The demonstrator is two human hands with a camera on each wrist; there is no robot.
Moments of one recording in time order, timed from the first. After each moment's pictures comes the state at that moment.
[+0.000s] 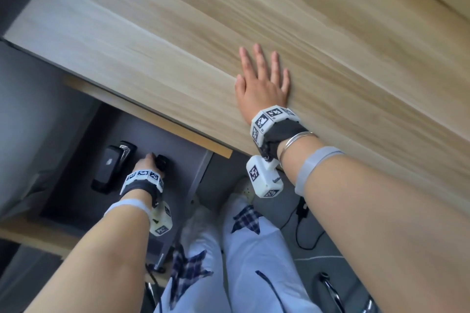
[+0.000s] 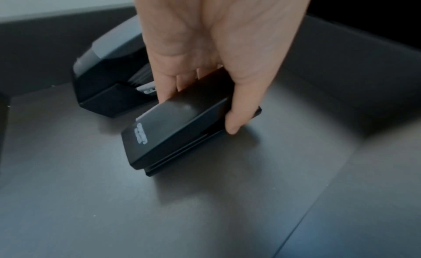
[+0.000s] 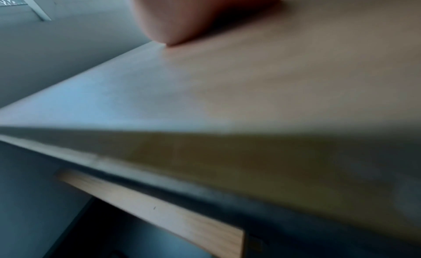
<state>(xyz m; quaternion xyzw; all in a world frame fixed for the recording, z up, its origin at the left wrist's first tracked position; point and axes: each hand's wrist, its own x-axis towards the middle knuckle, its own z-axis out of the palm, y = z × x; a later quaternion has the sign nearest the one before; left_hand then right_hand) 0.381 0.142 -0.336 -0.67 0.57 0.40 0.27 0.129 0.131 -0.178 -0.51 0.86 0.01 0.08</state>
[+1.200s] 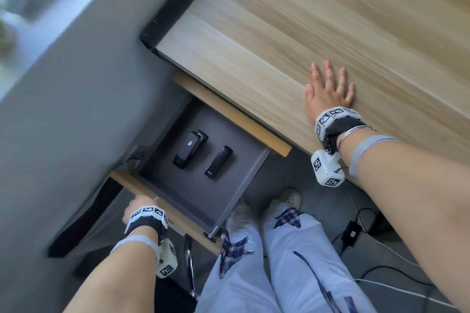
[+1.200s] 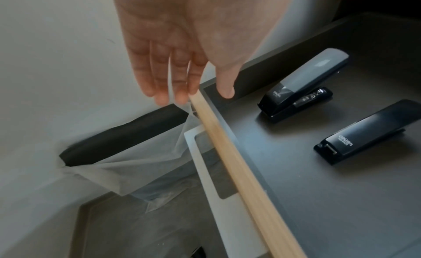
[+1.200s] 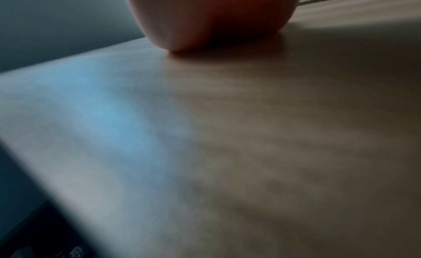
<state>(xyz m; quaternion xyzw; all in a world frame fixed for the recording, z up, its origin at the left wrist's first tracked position) 0.542 0.231 -0.226 -0.85 0.33 0.32 0.27 0.130 0.131 -0.163 -0.51 0.85 0.04 0.15</state>
